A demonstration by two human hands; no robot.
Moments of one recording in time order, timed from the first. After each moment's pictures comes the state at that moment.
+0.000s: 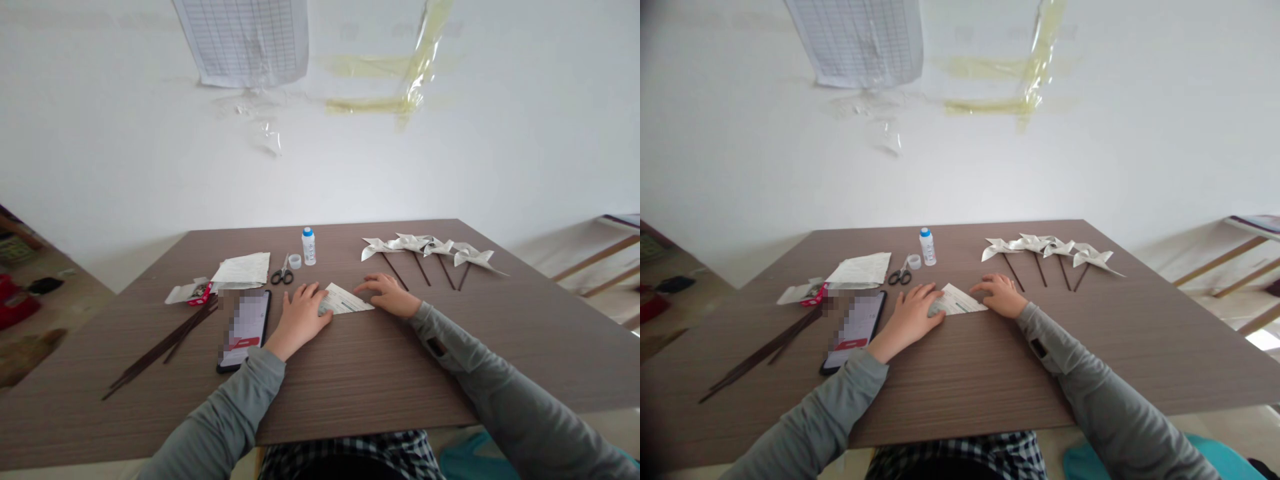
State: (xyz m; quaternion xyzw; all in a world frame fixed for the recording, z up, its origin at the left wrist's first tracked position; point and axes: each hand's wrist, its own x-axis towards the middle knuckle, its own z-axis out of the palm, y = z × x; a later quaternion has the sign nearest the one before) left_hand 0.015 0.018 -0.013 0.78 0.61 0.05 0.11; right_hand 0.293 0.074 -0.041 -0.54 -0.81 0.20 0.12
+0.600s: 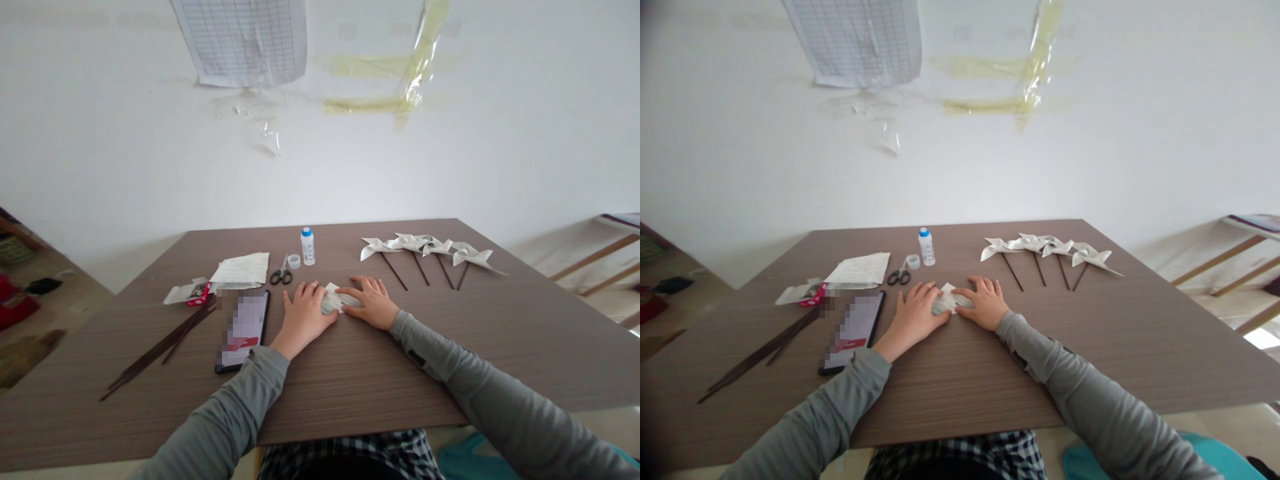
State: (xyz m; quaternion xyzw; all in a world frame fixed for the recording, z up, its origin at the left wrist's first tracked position) left_hand 0.027 0.015 -0.013 0.77 0.62 0.07 0.10; right_hand 0.243 0.045 -0.040 -0.57 -0.80 0.16 0.08
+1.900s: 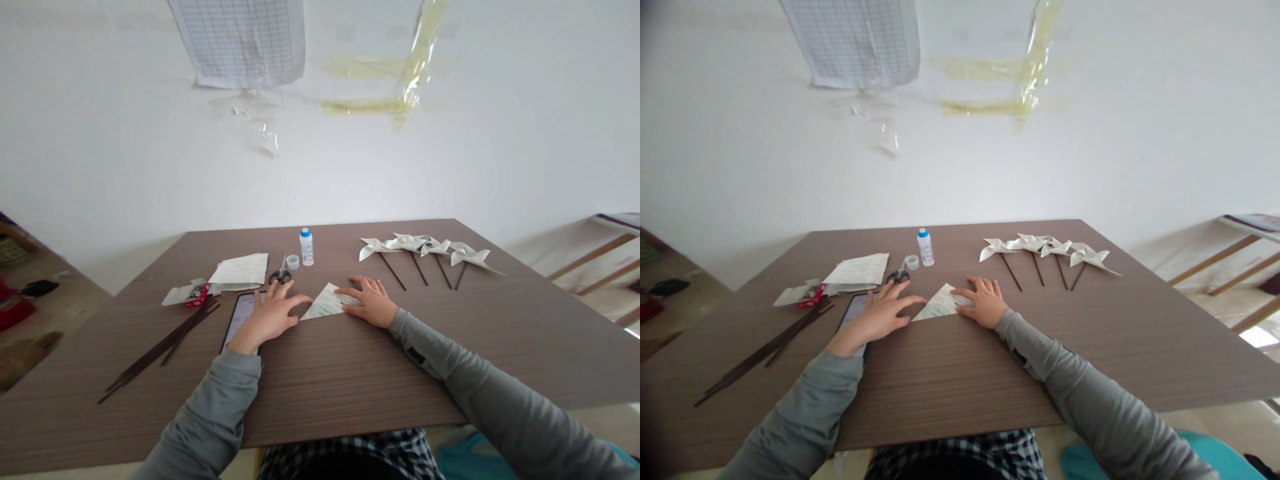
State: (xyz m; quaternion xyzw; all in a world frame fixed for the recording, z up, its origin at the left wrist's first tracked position) left_hand -0.035 0.024 0.015 0.78 0.62 -0.04 0.14; right_hand 0.256 0.049 -0.036 -0.56 -0.80 0.18 0.07
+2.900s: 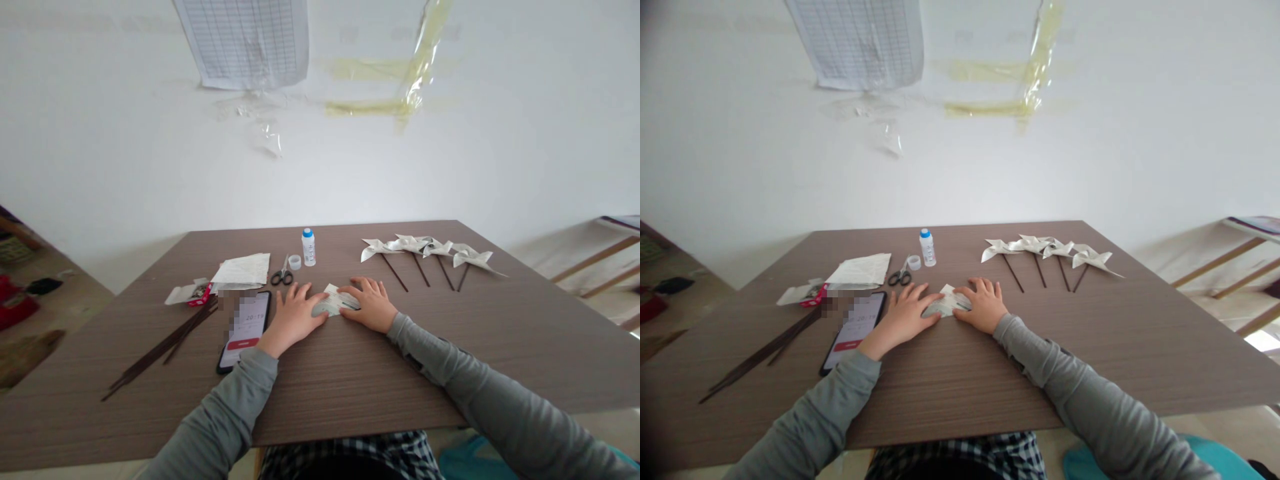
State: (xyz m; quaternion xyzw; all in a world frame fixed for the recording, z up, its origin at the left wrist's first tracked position) left_hand 0.008 0.017 0.007 0.78 0.61 -0.02 0.13; right_hand 0.235 0.039 -0.031 -0.60 -0.78 0.16 0.09
